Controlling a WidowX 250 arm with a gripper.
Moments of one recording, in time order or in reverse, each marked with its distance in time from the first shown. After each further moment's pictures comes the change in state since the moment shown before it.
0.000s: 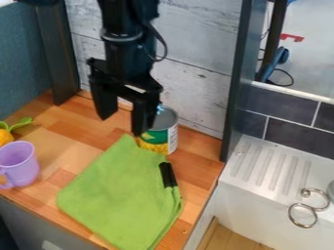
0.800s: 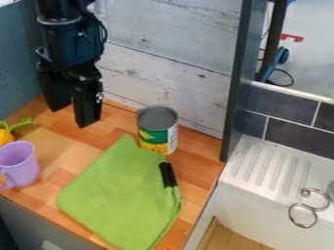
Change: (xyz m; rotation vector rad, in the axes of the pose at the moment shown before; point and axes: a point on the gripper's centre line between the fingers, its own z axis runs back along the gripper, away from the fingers) arm -0.032 0.051 0.008 -0.042 0.059 -0.067
